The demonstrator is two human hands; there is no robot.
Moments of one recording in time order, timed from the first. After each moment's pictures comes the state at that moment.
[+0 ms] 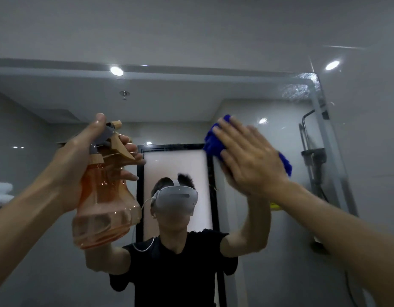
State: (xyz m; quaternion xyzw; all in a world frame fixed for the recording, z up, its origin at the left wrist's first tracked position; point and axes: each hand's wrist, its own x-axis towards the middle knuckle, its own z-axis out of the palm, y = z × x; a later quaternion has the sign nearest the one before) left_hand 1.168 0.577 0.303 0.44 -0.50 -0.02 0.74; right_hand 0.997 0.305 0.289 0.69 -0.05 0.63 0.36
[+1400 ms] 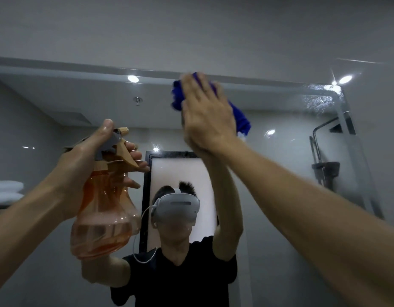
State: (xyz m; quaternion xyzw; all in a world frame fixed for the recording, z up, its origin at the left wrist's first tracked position) left_hand 1.190 0.608 0.295 0.45 -0.50 0.01 0.74; right_hand 1.099 0.402 0.397 0.69 -0.10 0.65 0.31
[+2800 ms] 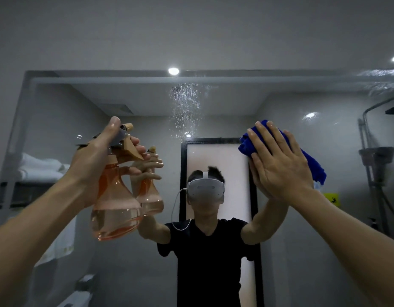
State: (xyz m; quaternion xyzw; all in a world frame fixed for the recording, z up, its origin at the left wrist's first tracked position) left_hand 1.239 0.734 0.279 0.47 -0.46 0.08 0.75; right_hand 1.087 0.396 0.267 0.69 -0.16 0.62 0.35
